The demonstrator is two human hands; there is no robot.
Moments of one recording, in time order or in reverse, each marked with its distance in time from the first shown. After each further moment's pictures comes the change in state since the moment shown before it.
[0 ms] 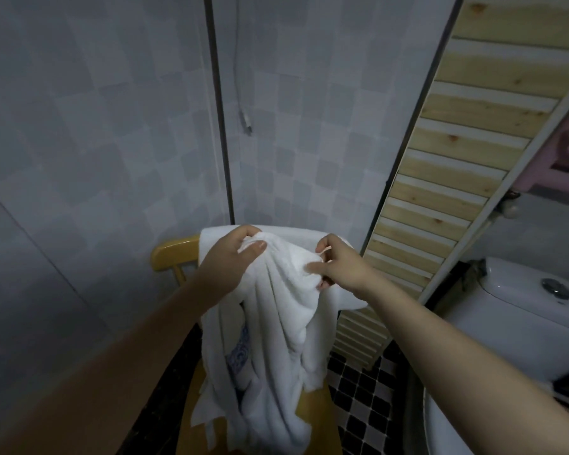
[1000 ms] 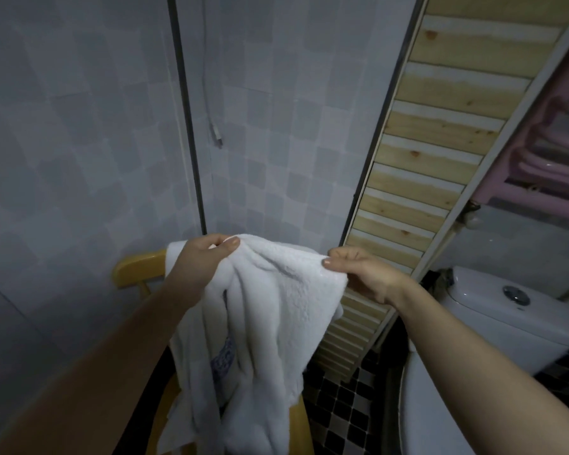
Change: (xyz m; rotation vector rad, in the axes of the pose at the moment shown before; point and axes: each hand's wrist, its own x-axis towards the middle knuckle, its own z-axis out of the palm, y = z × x) left_hand 0.031 -0.005 0.020 -0.272 0.071 -0.195; right_hand -0.013 0.017 -0.079 0.305 -0.238 -0.072
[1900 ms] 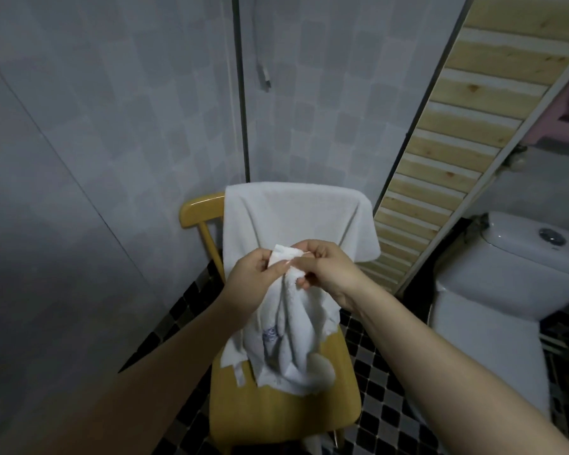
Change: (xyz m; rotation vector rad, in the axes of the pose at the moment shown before) left_hand -0.116 -0.055 -0.051 -0.065 -0.167 -0.086; right_hand -0.029 0.007 0.207 0.218 0.155 0.110
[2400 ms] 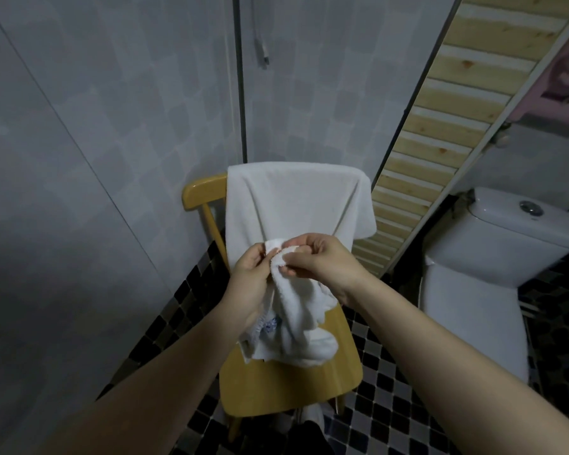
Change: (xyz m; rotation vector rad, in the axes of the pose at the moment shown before) left_hand -0.028 -0.030 -0.021 -0.456 -0.048 -0.168; right_hand -0.025 0.020 0.042 0.054 0.040 -0.025
